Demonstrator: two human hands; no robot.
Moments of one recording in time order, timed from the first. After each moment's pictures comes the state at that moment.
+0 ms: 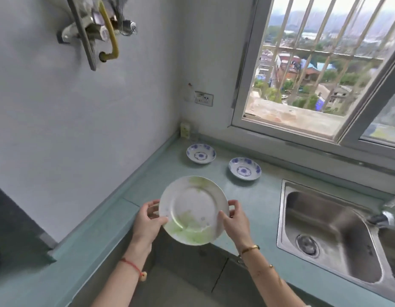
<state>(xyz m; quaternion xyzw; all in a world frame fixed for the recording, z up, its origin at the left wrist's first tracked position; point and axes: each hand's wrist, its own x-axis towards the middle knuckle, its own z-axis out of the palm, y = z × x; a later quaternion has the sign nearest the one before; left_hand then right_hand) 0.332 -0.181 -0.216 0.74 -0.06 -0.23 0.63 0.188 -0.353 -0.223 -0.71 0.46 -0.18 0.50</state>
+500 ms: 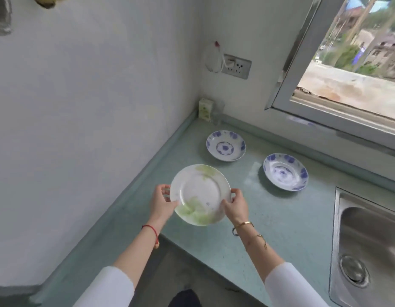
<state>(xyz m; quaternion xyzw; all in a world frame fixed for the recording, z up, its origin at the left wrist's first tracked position) 0.540 -0.314 -0.330 0.84 -0.06 -0.24 0.49 0.406 -0.484 -0.344 -0.72 0.52 -0.07 0.46</state>
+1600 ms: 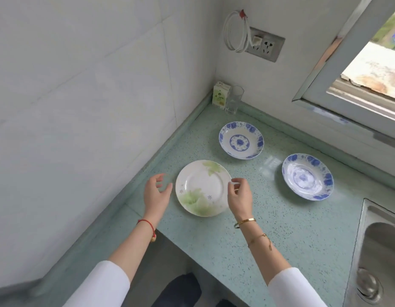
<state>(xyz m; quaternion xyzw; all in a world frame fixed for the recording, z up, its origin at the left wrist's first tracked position) 0.587 -0.324 -0.356 0.86 -0.03 -0.17 0.47 0.458 -0.506 -0.352 -0.72 0.50 -0.12 0.47</state>
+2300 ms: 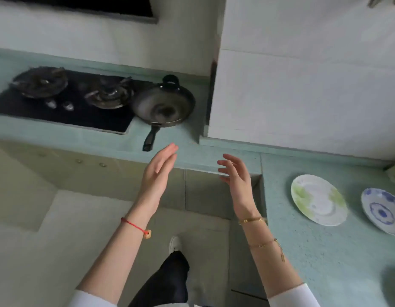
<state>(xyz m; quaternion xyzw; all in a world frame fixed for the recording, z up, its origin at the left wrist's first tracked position) 0.210 -0.064 -0.210 0.66 0.22 0.19 0.69 0.305 -0.232 -0.224 -0.69 -0.04 0.16 0.70</state>
